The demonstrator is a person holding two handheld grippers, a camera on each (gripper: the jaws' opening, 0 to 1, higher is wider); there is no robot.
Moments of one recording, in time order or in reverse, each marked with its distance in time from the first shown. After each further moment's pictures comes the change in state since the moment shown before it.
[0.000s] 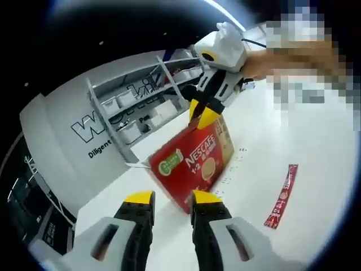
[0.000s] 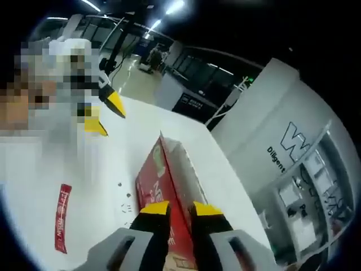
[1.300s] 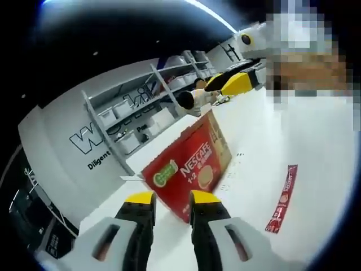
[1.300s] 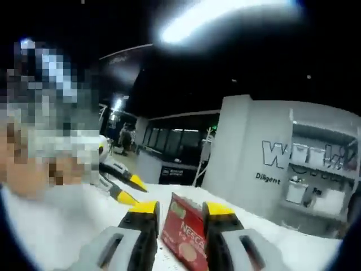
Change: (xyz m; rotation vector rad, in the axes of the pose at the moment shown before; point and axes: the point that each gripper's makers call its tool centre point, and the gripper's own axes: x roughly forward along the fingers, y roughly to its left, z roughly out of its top) left arm 0.006 -0.011 0.017 0.087 -0.092 0.003; right arm -0.099 0.042 0.035 0.391 -0.618 -0.143
